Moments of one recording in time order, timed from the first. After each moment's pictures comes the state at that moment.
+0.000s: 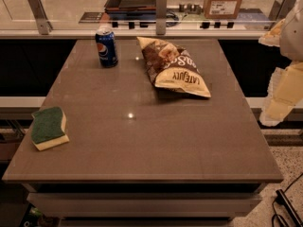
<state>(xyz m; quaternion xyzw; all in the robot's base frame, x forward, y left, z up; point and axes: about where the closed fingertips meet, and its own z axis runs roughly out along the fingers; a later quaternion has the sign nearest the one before) 0.438 -0.214 0.987 -0.60 0.78 -0.05 0.18</state>
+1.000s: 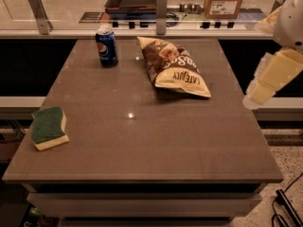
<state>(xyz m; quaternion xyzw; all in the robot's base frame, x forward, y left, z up) 0.464 -0.200 0.999 -0.57 0.78 -0.03 0.24</state>
